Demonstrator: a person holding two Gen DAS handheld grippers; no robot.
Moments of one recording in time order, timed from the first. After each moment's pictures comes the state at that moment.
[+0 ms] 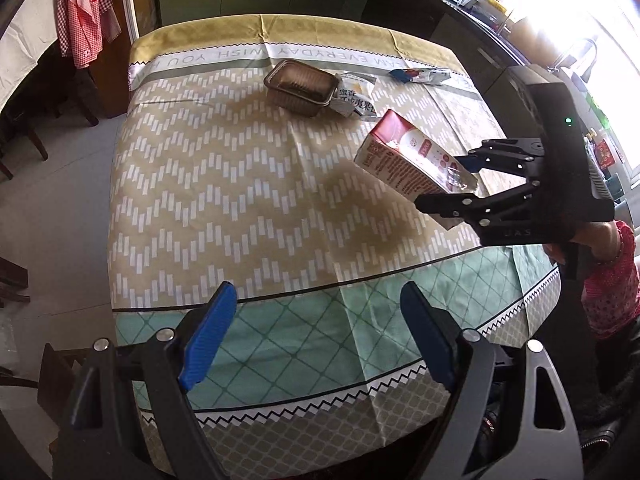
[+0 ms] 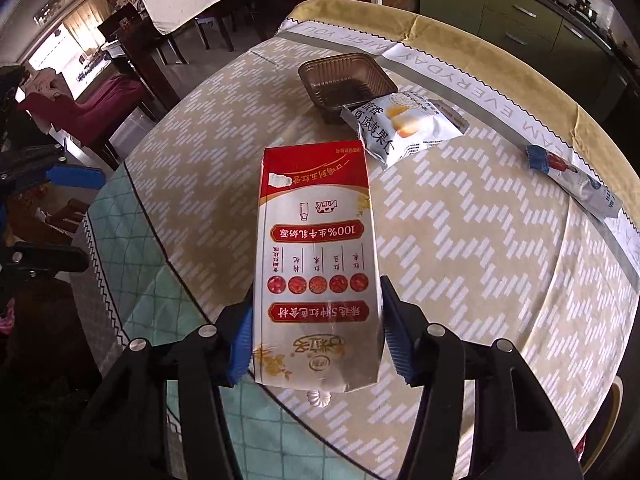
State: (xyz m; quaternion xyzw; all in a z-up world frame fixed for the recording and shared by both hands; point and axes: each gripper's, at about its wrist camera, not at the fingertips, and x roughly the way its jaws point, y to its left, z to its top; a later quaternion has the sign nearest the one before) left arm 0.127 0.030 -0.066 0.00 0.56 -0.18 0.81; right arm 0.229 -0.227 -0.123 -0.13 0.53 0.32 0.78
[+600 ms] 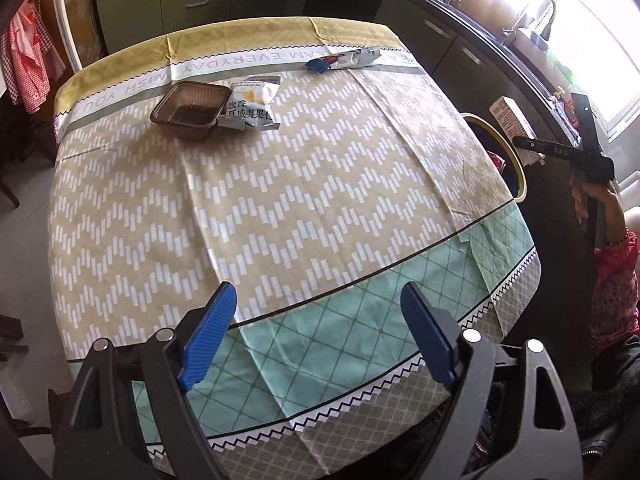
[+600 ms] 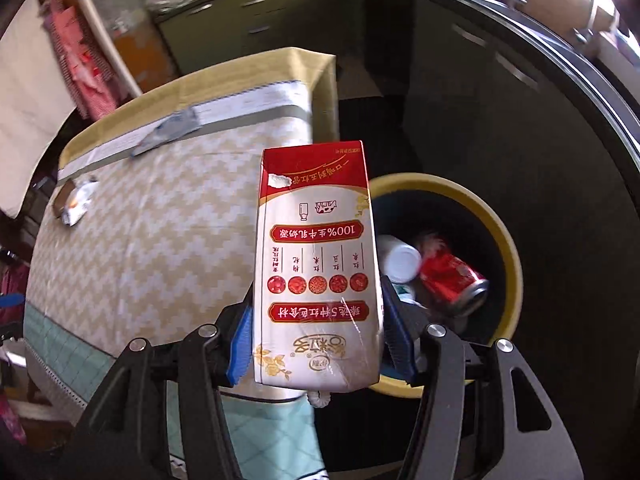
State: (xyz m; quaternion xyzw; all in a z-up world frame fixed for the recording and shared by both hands) left arm 0.133 -0.049 -0.065 0.05 0.55 -0.25 0.80; right arm 0.187 -0.576 -0.105 0.08 0.52 -0.02 0.85
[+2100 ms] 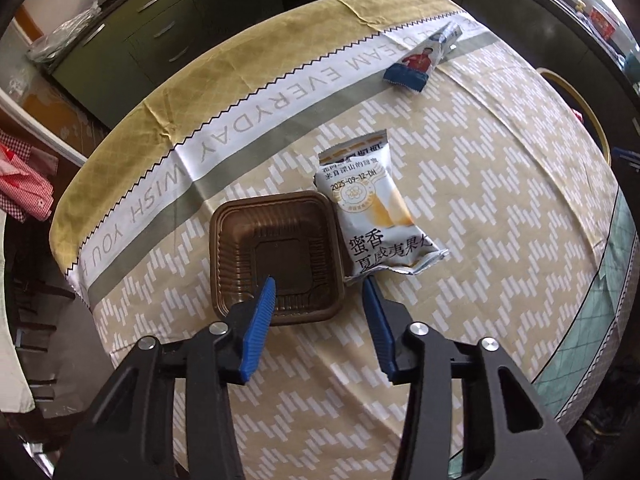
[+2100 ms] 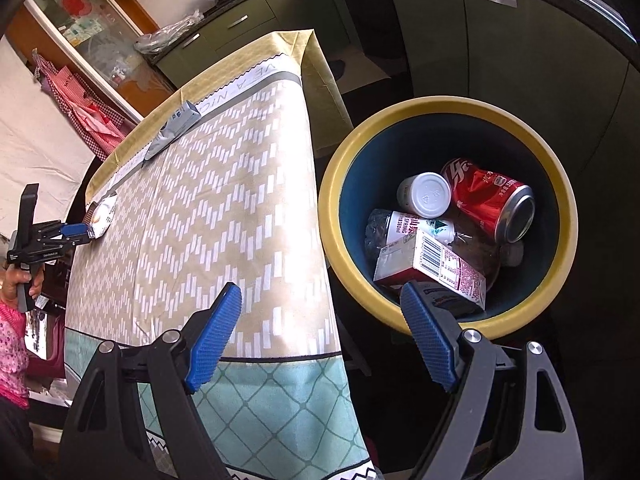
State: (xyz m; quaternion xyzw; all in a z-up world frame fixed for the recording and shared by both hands) left arm 0.305 -0.060 -0.101 0.26 0.54 -0.24 0.76; right arm 0.146 -0.571 -0.153 0.21 0.49 0.02 0.85
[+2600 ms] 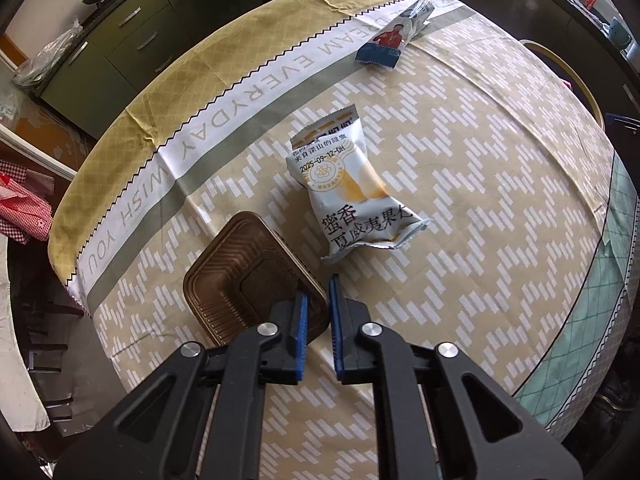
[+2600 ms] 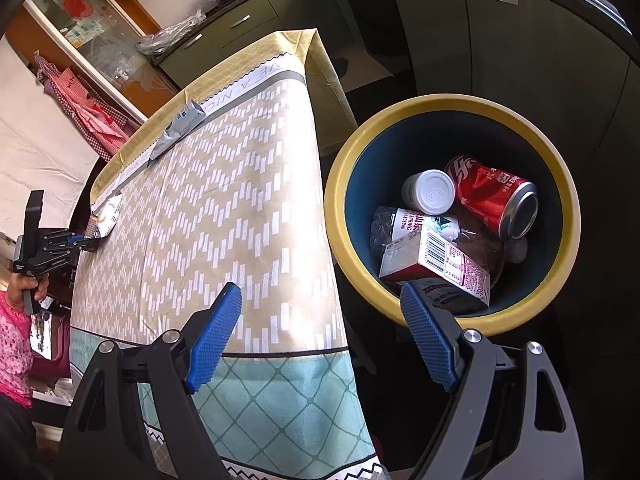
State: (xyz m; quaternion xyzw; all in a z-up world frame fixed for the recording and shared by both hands) left arm 0.286 -0.064 -0.103 0.29 0.54 -0.26 0.75; right arm 0.144 -0.571 -0.152 0.22 0.49 0.03 0.85
